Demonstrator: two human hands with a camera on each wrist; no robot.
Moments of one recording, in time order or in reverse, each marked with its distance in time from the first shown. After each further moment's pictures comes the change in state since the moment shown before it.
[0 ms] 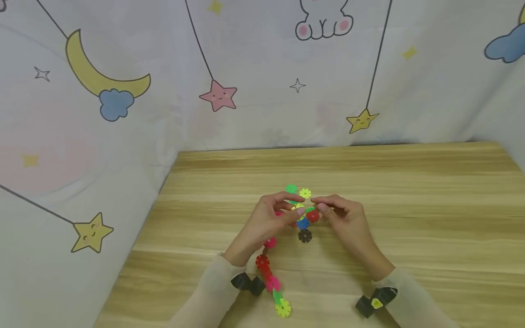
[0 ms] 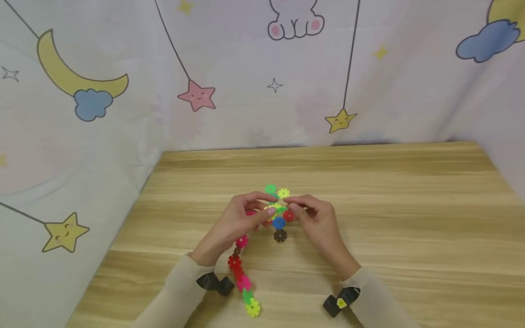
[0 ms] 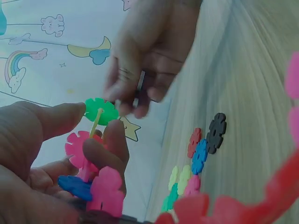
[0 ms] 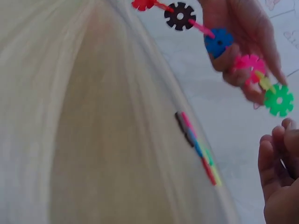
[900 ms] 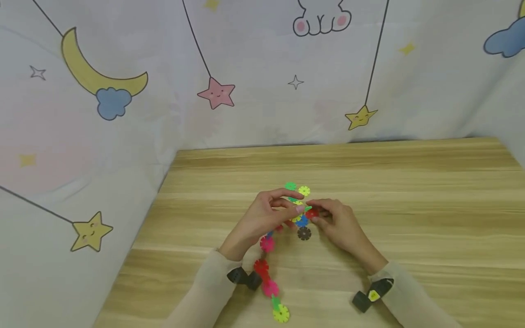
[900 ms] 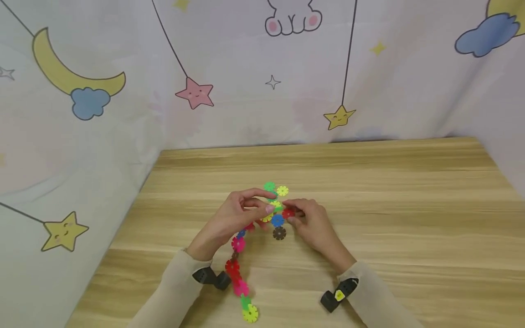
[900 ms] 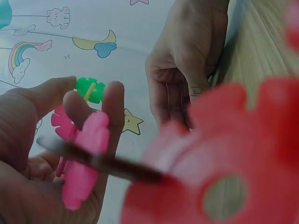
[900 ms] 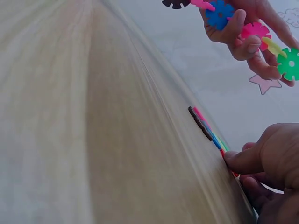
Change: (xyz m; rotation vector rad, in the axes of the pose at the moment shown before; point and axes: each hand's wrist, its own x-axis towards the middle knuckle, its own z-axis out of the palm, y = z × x) left_hand 0.002 0.001 -0.010 -0.101 -0.108 -0.045; right_hand 0.000 0.025 0.002 -0.421 -0.195 0.113
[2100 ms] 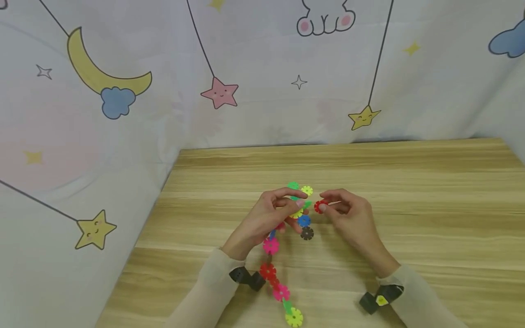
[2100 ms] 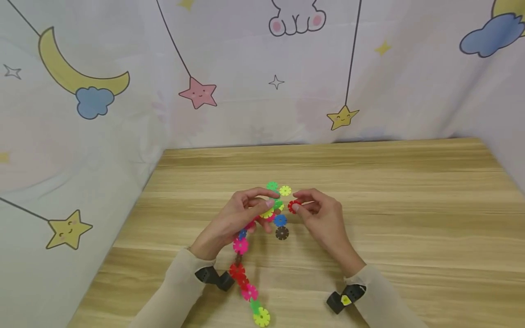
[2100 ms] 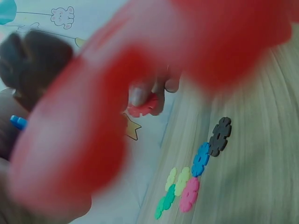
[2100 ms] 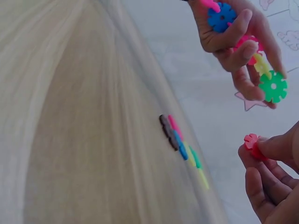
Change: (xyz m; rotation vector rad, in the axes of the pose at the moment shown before) left_hand 0.003 -0.002 -0.001 -0.104 -0.038 -0.004; right_hand -0.005 -0.029 -0.021 0.311 0.167 0.086
